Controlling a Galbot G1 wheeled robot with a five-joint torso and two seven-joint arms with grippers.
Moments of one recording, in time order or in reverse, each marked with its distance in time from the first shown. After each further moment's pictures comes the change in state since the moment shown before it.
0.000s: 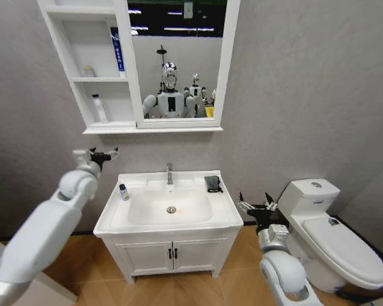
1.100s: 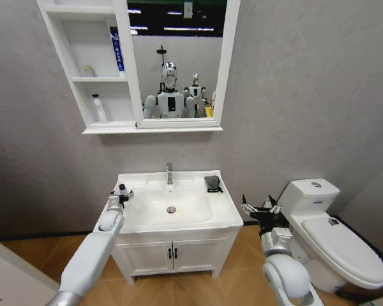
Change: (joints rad) left arm 0.067 -0.229 -0.008 0.376 0.275 -0.129 0.138; right arm -0.018 0.005 0.011 -0.008 0.000 0.013 0.003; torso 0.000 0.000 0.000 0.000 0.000
